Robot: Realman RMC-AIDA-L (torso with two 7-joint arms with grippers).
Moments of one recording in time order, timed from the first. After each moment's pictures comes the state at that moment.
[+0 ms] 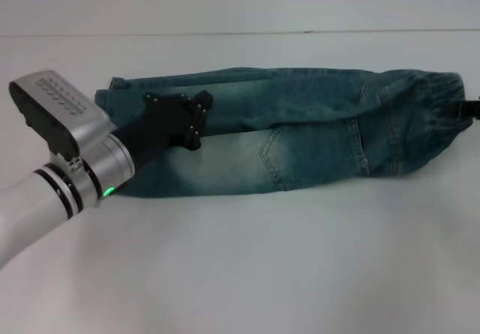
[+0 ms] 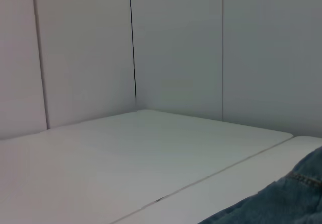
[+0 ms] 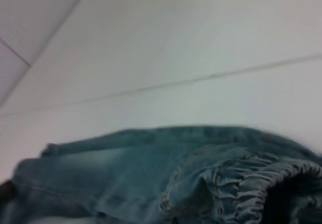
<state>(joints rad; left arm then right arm) -0.66 -2.18 0.67 0.17 1.47 1.05 -0.60 0.52 1.97 -0.58 -0.81 -2.21 -1.39 2.15</state>
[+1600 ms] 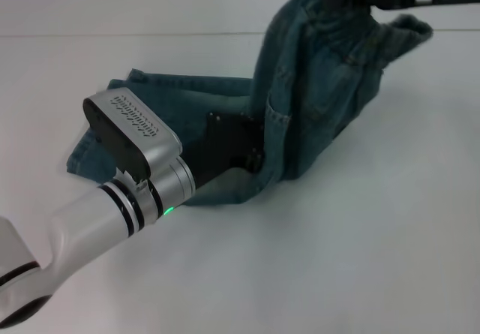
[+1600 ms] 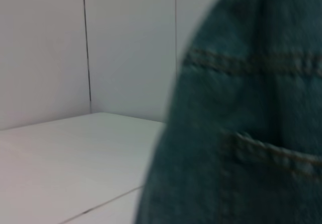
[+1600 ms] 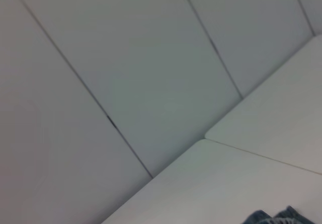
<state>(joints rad) -0.80 -2.18 0.65 -0.14 1.36 1.05 -0.36 0.76 2.03 -0.66 -1.04 -1.99 -1.70 2.23</state>
